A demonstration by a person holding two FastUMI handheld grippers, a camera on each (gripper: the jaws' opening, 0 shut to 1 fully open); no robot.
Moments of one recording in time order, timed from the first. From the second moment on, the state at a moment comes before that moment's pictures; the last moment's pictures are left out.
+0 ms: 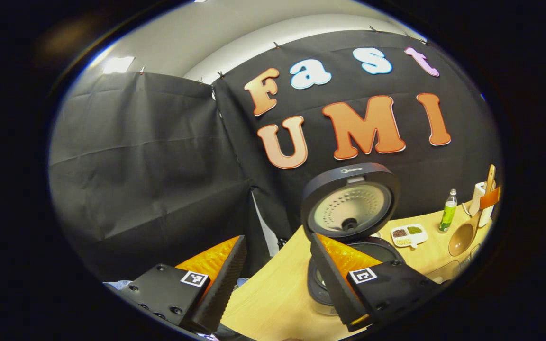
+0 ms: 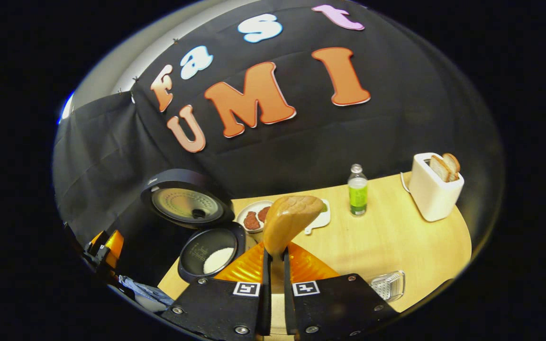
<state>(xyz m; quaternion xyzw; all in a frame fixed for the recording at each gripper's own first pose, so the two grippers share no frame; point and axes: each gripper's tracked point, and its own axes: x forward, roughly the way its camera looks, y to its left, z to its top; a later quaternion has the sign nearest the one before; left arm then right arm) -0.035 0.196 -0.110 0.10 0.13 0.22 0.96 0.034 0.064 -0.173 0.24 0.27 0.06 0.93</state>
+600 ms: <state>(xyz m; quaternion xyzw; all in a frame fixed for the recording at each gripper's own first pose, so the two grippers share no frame) -0.017 0.132 -0.101 0.12 0.13 0.18 0.97 -0.025 -0.066 -0.261 0.23 0.32 -0.08 0.92</state>
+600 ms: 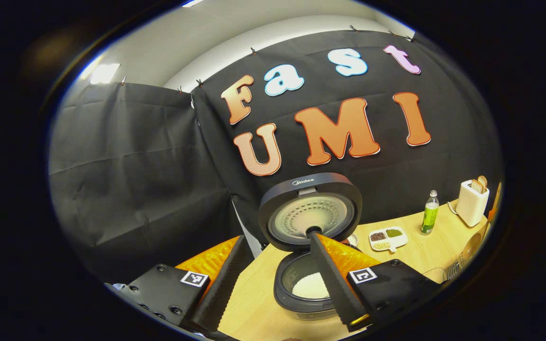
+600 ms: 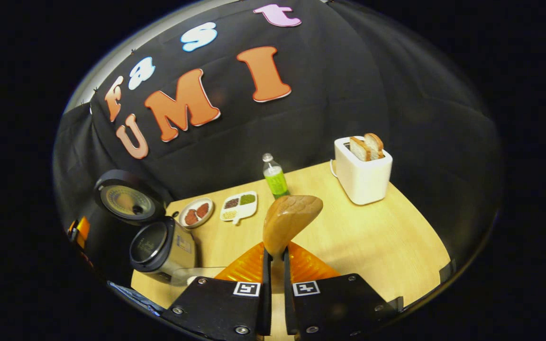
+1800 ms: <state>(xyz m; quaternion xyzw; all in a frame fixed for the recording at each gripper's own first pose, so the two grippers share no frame) 0.056 0.116 -0.032 0.10 0.09 0.13 0.98 -0.037 -0.098 -0.262 0.24 0.32 -0.09 0.91</state>
